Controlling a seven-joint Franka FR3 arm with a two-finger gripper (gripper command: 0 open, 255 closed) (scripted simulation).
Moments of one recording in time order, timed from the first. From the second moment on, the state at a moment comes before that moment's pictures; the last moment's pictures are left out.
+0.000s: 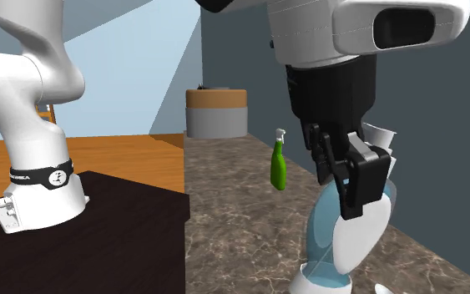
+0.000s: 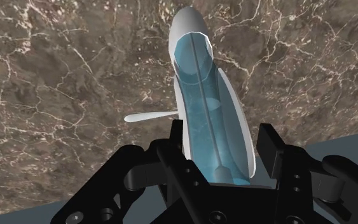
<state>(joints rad) 0.12 0.38 -0.24 -1.81 0.58 2.20 -0.96</state>
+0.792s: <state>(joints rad) 0.13 0.31 -0.25 -1.75 0.53 2.08 -0.88</state>
